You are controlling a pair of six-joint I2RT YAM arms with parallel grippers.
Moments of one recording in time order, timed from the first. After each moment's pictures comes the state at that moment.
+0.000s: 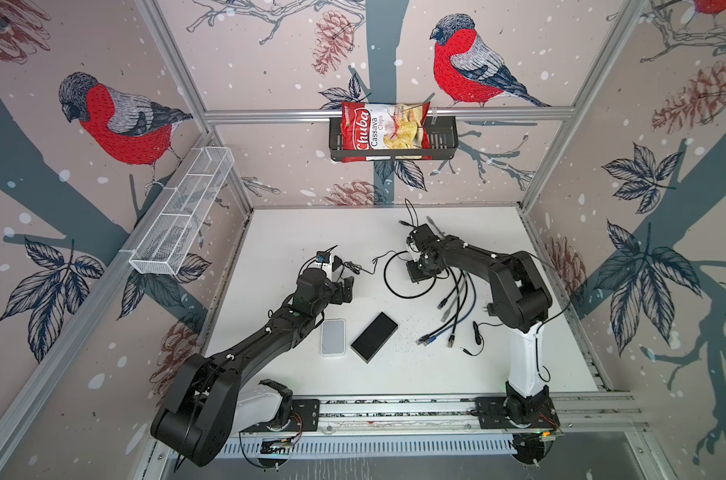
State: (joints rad) left arm -0.43 1.21 0.52 0.17 -0.02 -0.24; right arm 0.55 2.03 1.43 -0.59 -0.13 0.16
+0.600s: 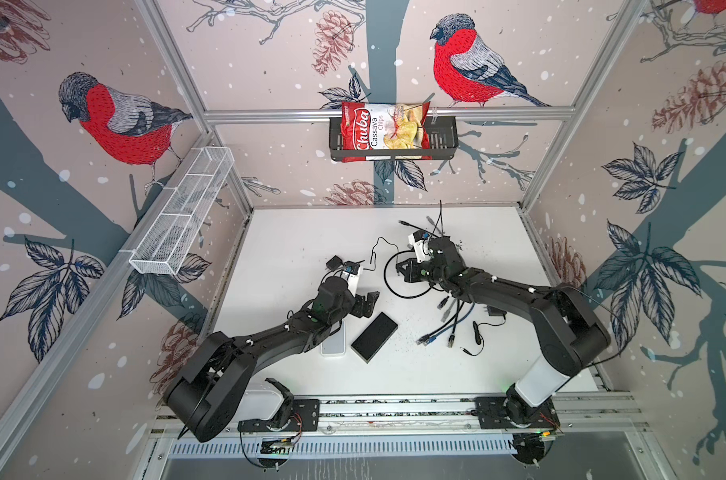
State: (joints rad) left arm -0.63 1.36 0.49 0.37 0.06 -0.22; right arm 0.62 1.66 0.93 0.19 -0.33 0.45
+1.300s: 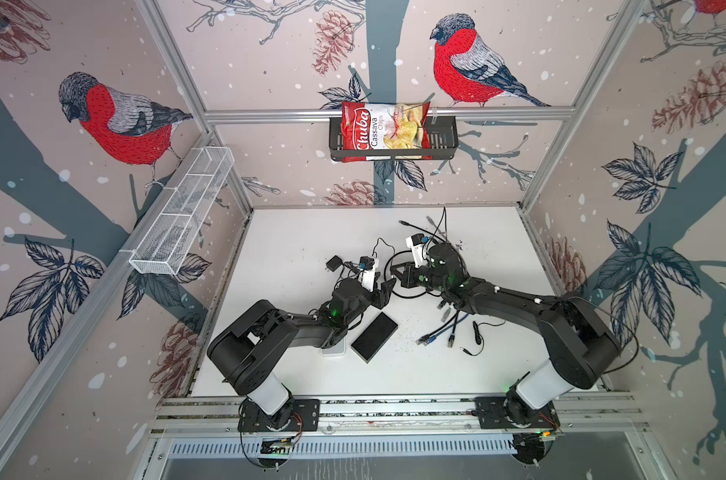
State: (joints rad) left arm -0.72 1.63 0.54 0.87 0.03 -0.31; right arm 0.67 1.59 0.86 0.29 -0.33 0.50
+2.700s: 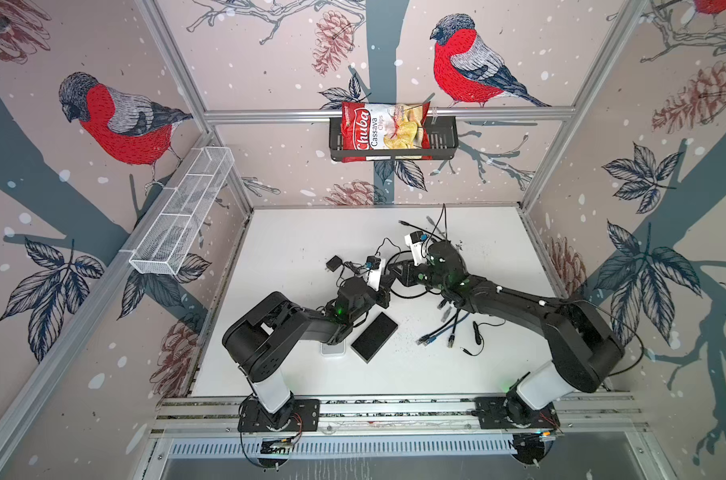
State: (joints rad) left arm -0.72 1.71 0.57 0.94 0.07 -0.28; right arm 0.68 1.58 0.91 0.23 -0.31 0.47
